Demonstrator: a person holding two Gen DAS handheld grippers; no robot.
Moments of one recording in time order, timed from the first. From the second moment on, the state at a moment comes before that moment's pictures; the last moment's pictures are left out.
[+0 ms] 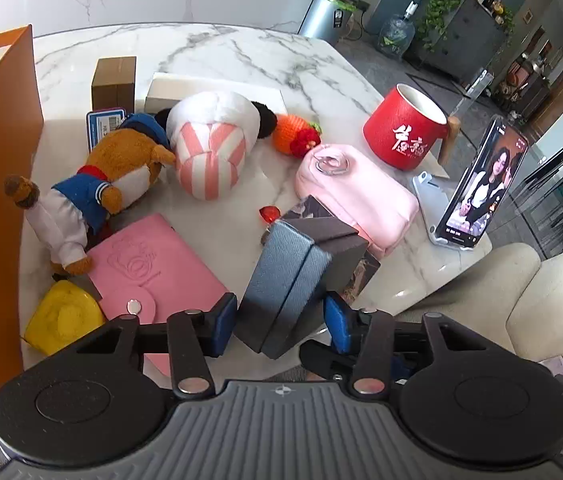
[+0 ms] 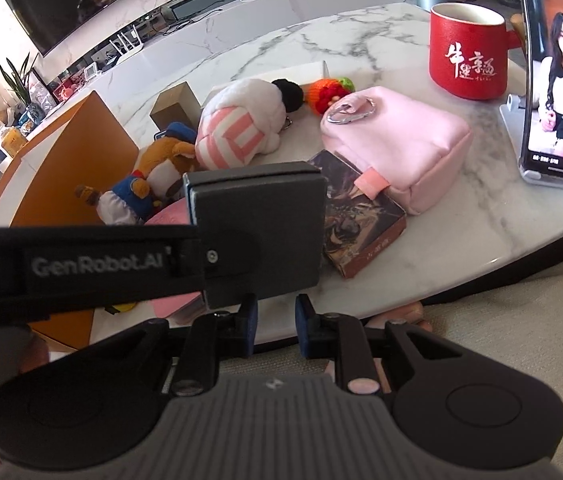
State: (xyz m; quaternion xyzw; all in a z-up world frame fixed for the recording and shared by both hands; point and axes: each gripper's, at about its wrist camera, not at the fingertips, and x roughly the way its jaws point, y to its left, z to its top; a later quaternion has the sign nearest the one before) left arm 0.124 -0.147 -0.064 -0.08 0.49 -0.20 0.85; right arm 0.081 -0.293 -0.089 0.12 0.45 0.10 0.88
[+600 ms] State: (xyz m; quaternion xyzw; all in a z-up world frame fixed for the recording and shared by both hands) left arm 0.150 -0.110 -0.056 -0.08 0.48 -0.17 0.85; right arm 0.110 -0.268 -0.091 -0.05 0.42 0.10 0.90
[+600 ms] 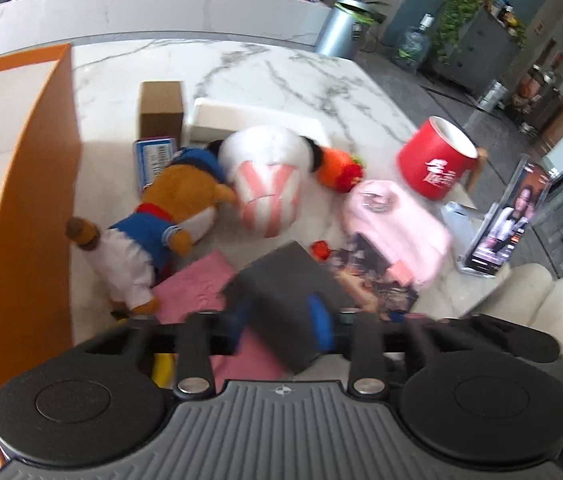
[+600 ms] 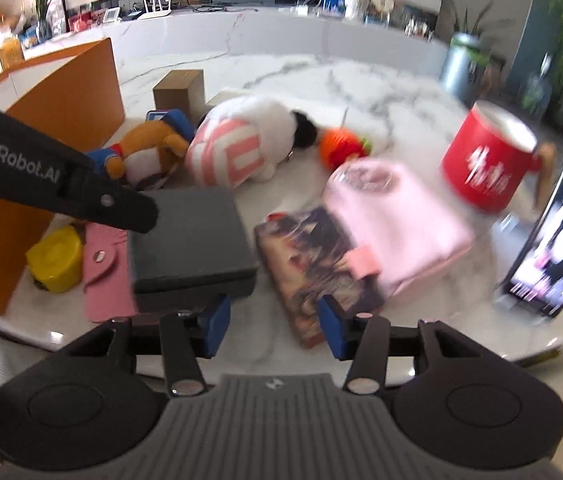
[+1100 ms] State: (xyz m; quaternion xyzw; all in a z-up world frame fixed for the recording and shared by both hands) left arm 0.168 -0.093 -0.086 -0.20 0.53 -0.16 0.81; right arm 0.135 -0.258 -0.084 -0.08 0.42 0.07 0.90
